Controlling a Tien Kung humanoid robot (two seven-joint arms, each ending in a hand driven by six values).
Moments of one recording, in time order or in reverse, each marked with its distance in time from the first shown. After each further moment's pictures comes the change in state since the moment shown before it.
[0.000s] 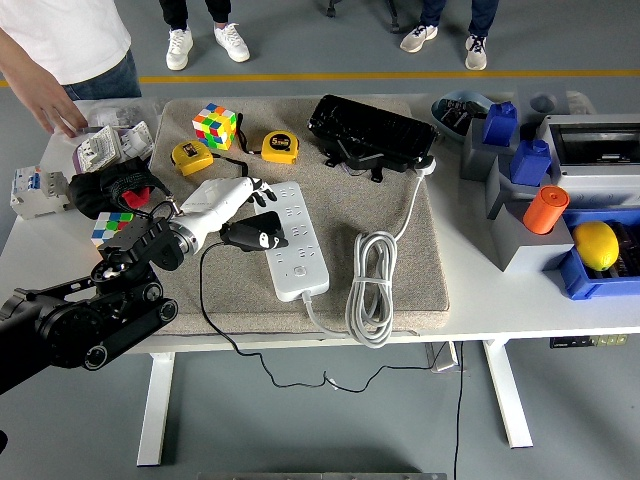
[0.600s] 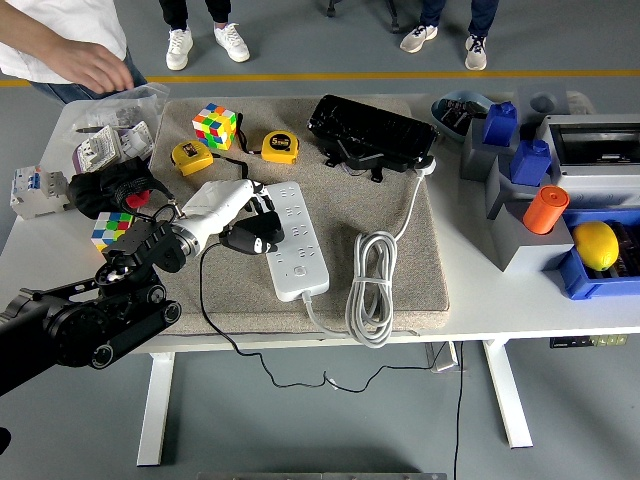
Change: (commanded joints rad) left arm -0.015 -0.017 0.042 0.053 -0.027 0.037 -0.021; right arm 0.001 0.002 0.000 0.001 -0.002 -0.001 0.000
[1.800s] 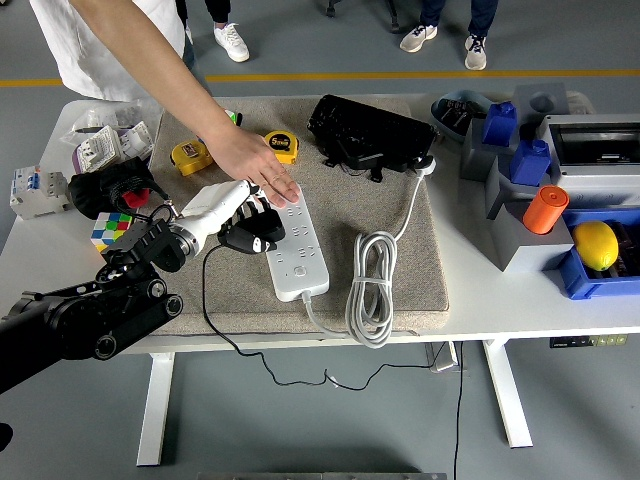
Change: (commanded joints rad) left arm -0.019 -0.006 0.017 0.033 -0.167 0.016 -0.033; right arm 0.000 0.003 0.003 0.000 -0.003 -0.001 0.000
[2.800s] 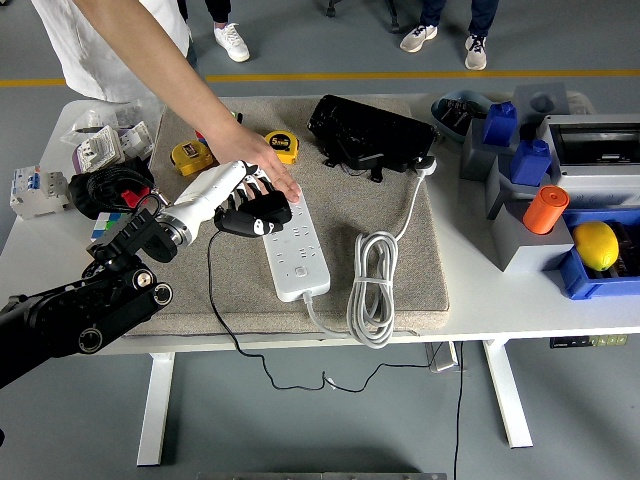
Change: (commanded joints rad) left arm 0.042 0.048 -0.100 -0.098 -0.014 0.009 -0.076; right arm -0.007 -0.003 -0.007 -0.001 0.001 -0.001 0.001
